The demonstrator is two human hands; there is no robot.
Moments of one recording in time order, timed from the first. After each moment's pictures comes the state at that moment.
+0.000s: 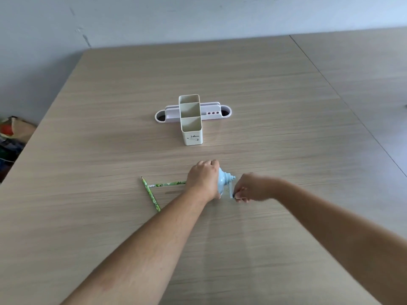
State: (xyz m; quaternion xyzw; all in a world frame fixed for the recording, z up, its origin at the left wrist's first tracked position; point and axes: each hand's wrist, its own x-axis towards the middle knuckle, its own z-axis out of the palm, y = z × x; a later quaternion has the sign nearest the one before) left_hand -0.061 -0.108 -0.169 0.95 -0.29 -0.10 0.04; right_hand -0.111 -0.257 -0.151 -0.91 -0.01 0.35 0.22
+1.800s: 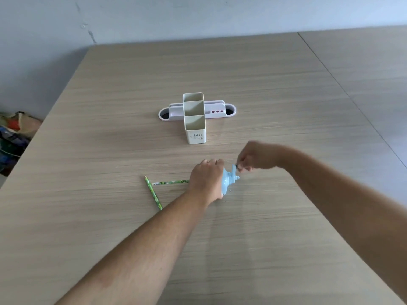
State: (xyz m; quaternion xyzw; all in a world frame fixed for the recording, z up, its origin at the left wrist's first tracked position) left_hand -0.061 -0.109 -0.168 0.95 -0.31 -0.08 0.02; right_hand -0.060 -0.282 -0.121 -0.93 -0.01 0.27 0.27
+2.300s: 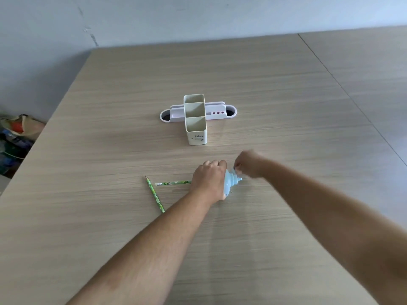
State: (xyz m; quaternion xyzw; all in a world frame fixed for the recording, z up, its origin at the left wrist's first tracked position) left_hand -0.064 -0.113 -0.167 0.95 -0.31 -0.09 0.02; right_hand -0.054 -0.264 -0.160 -0.96 0.02 0.26 0.13
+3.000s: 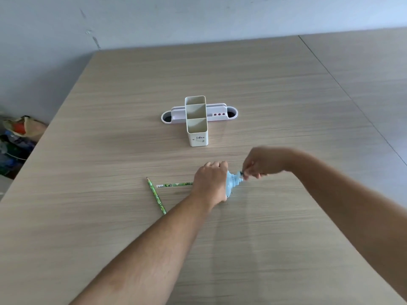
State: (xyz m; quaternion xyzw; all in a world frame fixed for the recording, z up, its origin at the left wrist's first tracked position) left_hand -0.064 -0.112 -0.169 0.95 -0.31 -0.08 0.03; right_hand -0.072 -0.281 -0.111 -0.91 -0.03 0.33 0.24
